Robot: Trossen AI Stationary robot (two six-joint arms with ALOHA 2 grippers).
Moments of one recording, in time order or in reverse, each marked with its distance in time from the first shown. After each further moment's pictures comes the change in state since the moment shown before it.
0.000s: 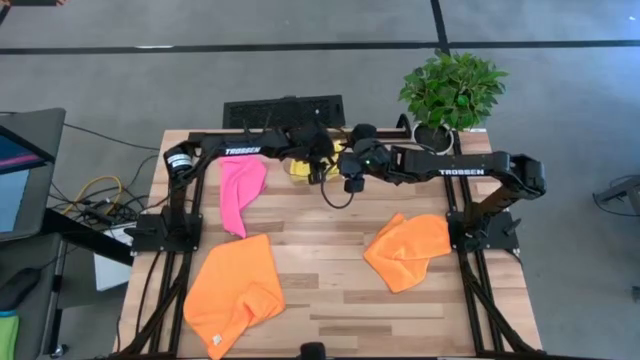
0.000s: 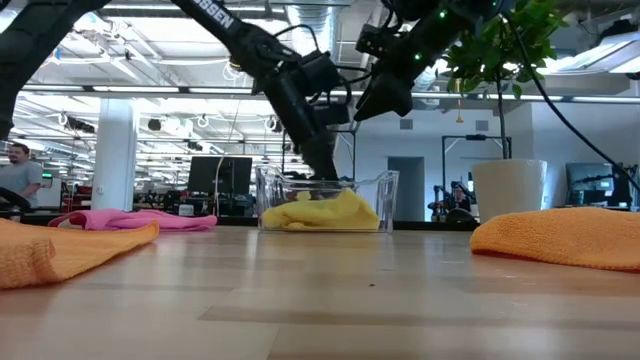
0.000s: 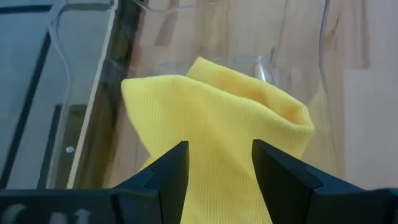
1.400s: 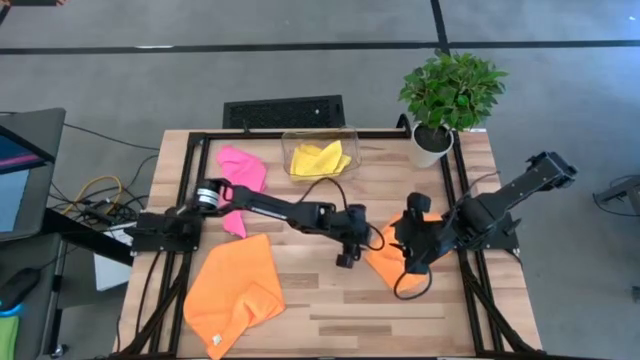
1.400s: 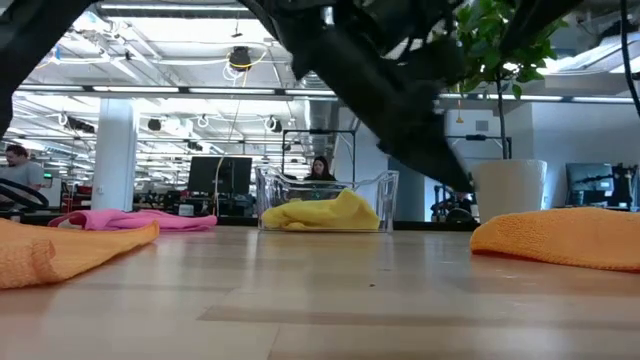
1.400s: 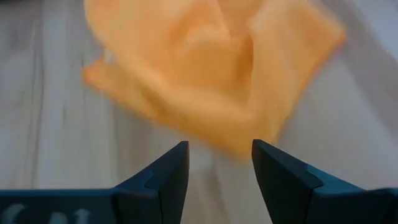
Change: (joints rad) left arm -0.511 0.225 0.146 0.222 0.046 -0.166; right arm 0.753 -0.322 0.000 -0.793 0.023 1.031
